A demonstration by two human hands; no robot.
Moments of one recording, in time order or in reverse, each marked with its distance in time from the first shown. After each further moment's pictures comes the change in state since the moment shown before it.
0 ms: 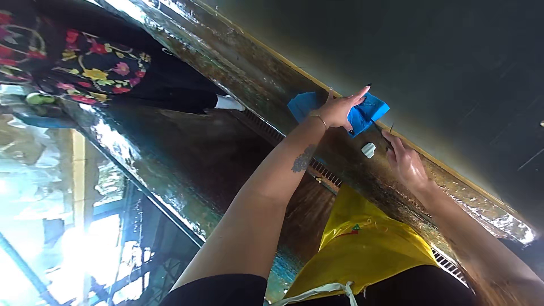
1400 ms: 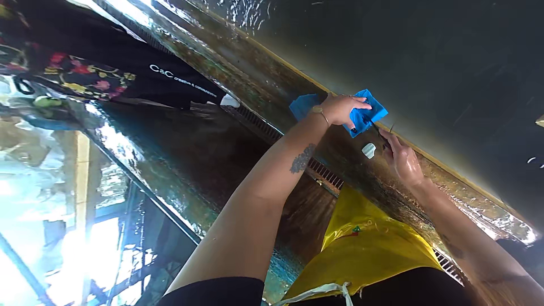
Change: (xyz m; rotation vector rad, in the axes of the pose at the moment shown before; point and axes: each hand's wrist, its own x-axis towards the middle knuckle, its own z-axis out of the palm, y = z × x) left_hand -0.009 0.014 -0.020 0.119 -0.074 0.005; right_hand 0.007 -0.007 0.005 0.015 0.028 0.004
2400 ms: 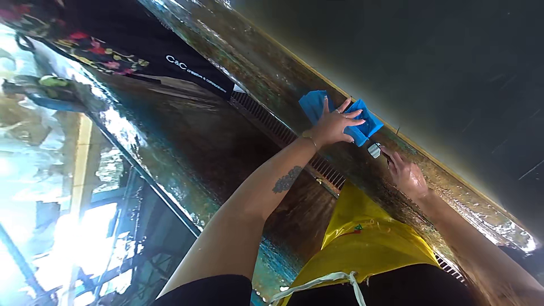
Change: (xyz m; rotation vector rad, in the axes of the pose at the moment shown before) left_hand -0.057 -0.019 0.057 0.000 0.240 0.068; right_hand -0.032 0.025 0.026 -0.100 -0.073 -0.092
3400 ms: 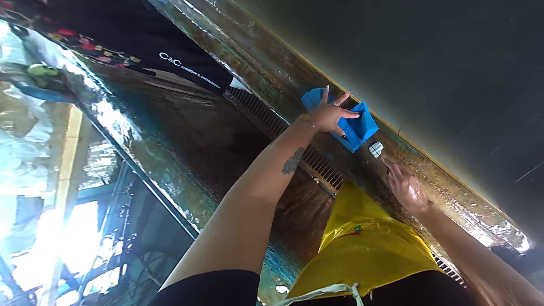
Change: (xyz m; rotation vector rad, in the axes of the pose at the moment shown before) left_hand 0.010 -0.039 -0.016 0.028 -0.153 0.015; right_hand -0.028 -0.023 0.004 -0.074 0.020 -0.039
